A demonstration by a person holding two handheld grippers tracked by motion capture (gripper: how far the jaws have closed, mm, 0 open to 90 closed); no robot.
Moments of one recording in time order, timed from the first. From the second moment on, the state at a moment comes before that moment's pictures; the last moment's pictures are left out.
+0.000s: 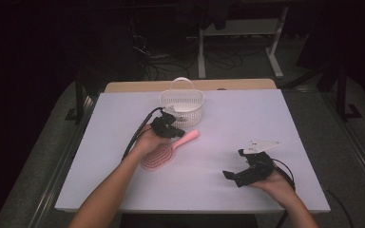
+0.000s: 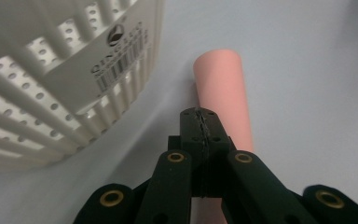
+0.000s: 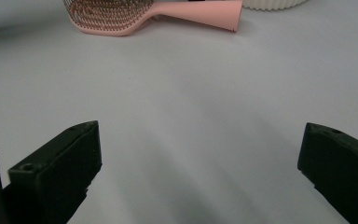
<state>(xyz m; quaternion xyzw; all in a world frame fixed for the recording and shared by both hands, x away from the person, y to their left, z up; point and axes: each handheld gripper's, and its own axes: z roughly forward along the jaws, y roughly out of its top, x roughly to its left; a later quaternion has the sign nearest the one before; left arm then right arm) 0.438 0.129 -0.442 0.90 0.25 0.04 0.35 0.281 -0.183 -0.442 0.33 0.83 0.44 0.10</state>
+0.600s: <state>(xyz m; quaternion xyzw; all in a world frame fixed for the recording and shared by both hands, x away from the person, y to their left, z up) 0.425 0.110 -0.438 0.91 0.22 0.02 0.34 0.281 -0.184 -0.442 0.33 0.83 0.44 0.10</state>
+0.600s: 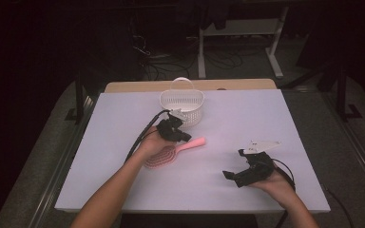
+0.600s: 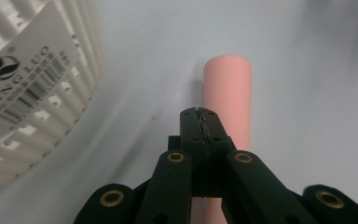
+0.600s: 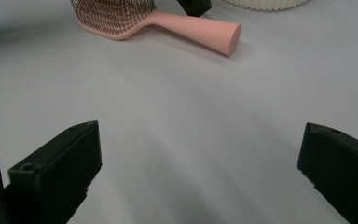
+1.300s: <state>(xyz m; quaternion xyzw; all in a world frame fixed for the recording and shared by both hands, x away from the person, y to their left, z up) 0.404 0.095 -0.430 0.92 0.18 -0.01 0.34 0.281 -0.184 -0.442 0.33 0.83 0.43 0.10</state>
